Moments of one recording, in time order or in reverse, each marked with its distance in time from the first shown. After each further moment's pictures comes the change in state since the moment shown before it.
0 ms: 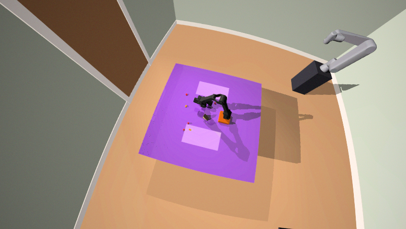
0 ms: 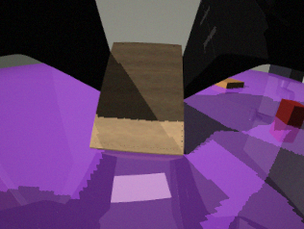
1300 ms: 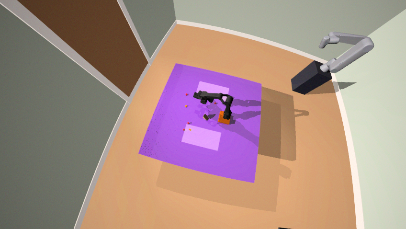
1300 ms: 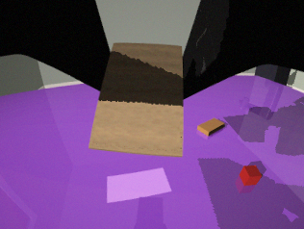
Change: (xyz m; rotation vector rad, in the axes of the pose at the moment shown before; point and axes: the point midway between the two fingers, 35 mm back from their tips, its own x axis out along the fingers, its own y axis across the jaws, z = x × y) arm -0.067 0.000 -0.067 0.096 -0.044 0.014
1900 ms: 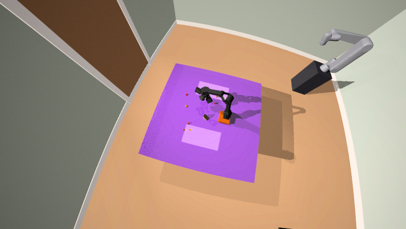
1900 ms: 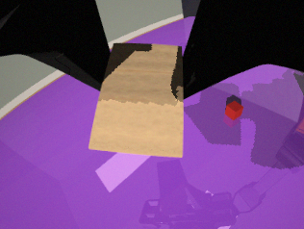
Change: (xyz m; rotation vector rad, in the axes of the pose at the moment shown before) arm 0.010 0.001 -0.006 0.542 -0.212 0.141
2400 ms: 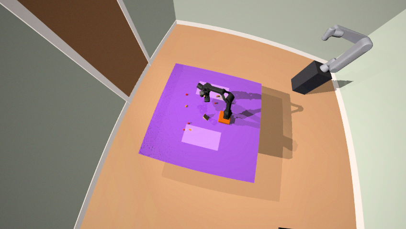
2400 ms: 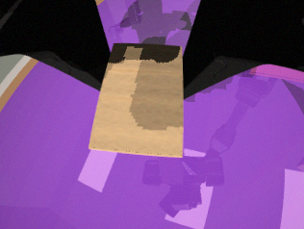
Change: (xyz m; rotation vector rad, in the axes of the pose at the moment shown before) arm 0.000 -0.004 -0.005 0.467 -0.134 0.164
